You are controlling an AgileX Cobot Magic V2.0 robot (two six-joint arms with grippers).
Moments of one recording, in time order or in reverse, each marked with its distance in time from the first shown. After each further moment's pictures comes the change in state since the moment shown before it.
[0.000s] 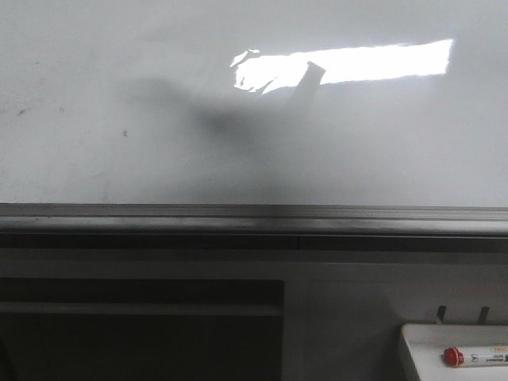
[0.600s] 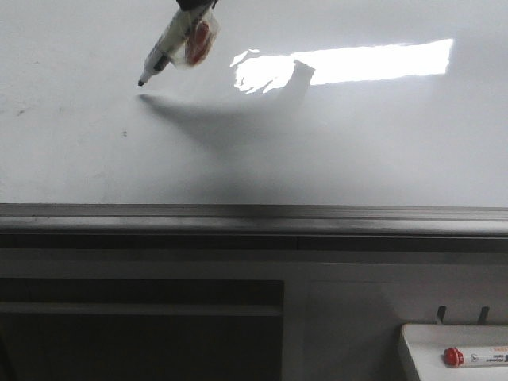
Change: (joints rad) left arm 0.000 -0.016 0.086 0.002 -0.129 -0.045; right arm 0.000 0.121 0.000 -0.006 0.005 0.000
